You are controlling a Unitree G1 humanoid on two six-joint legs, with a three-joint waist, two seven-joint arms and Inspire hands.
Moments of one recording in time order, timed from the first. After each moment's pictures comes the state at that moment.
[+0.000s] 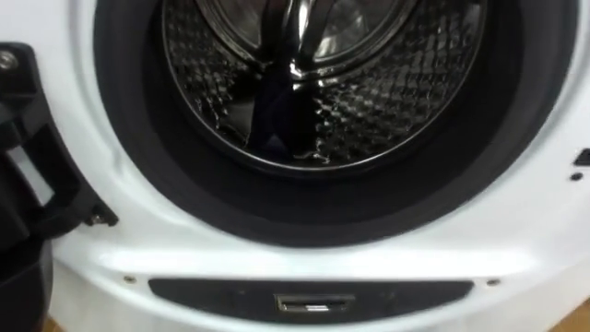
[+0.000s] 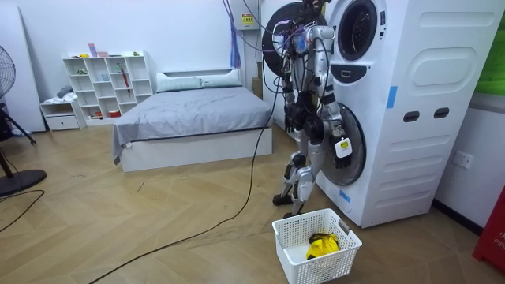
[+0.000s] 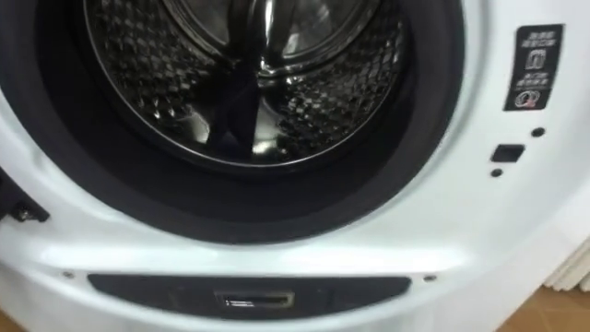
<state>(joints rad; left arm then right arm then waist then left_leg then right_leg) 0.19 0.15 0.09 1.04 0.25 0.08 0.22 0.08 -0.21 0.01 1.15 0.02 0.00 0.10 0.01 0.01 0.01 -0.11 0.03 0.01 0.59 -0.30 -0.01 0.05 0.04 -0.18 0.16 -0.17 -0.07</state>
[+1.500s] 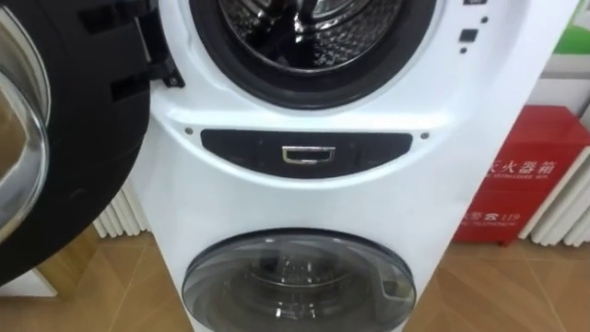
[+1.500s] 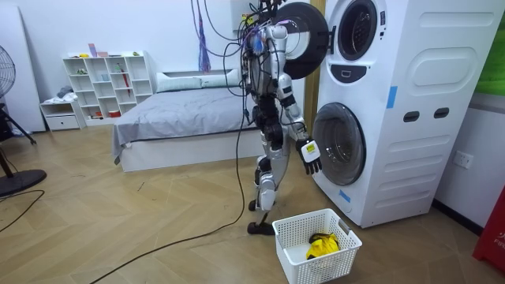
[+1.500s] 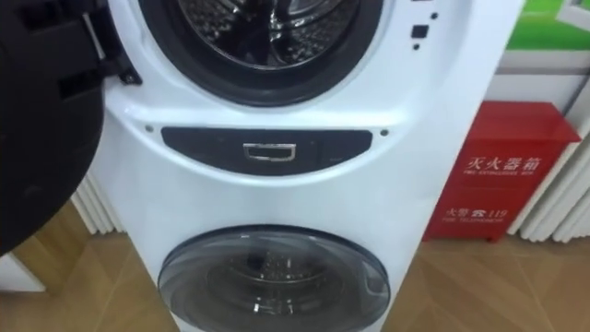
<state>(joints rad) 0.13 0.17 0.07 1.11 0.07 -0.04 0.23 0.02 -0.22 0.06 1.17 0.05 -0.01 0.05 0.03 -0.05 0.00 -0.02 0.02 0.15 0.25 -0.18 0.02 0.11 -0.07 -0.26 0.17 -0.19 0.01</state>
